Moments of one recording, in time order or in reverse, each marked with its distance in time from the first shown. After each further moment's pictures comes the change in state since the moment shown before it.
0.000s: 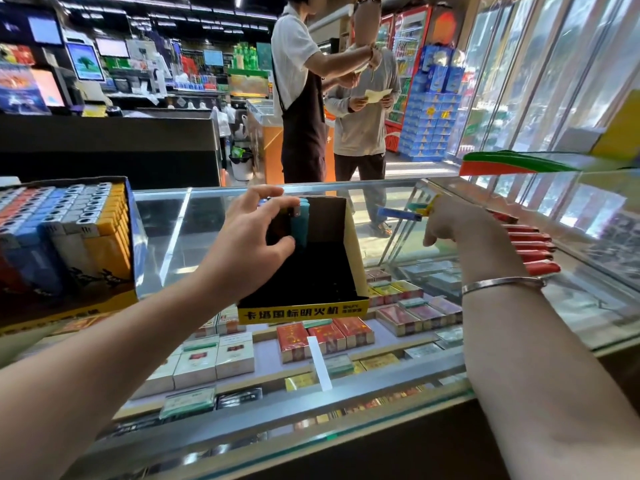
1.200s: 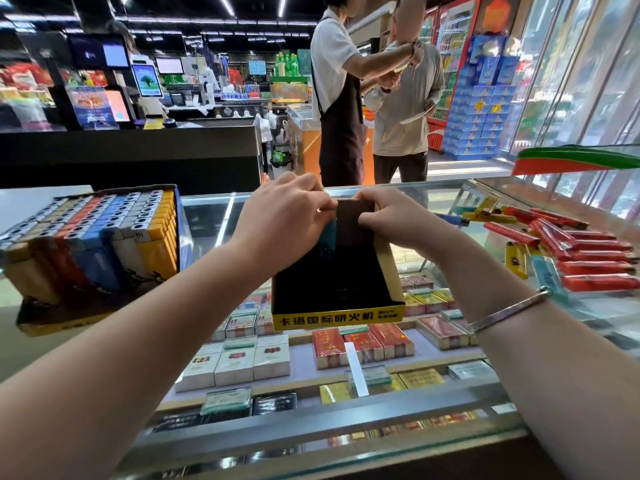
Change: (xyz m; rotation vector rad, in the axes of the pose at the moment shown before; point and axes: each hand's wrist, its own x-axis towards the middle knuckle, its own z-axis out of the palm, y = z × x) left_hand 0.029 0.010 -0.016 0.595 0.119 0.319; right_hand -0.029 -0.093 0.036 0.649 -0.208 -0.769
